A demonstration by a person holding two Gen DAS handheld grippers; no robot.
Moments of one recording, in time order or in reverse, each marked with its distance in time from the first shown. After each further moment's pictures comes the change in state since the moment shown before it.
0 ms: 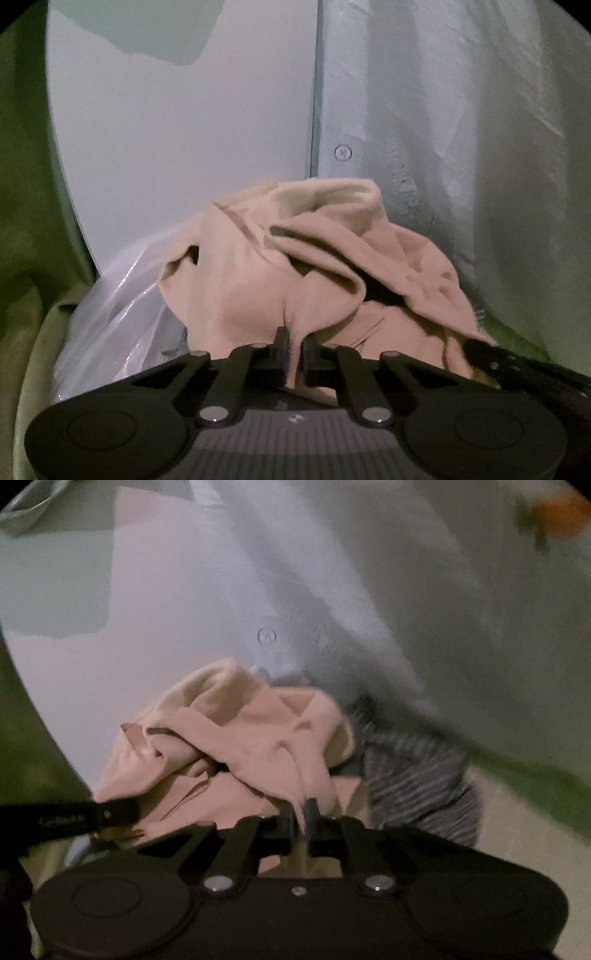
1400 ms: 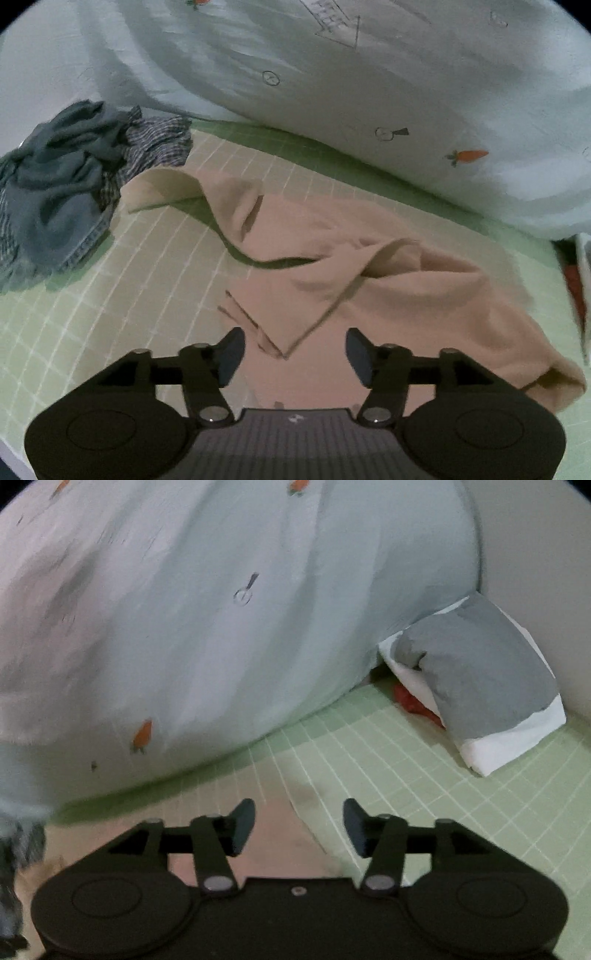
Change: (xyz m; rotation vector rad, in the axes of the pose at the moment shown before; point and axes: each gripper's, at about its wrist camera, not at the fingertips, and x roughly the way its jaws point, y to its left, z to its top) left arm -0.193 -0.248 -0.267 0.381 0.240 -0.314; right arm -0.555 -0.280 -0.314 0.670 -0.302 -0.818
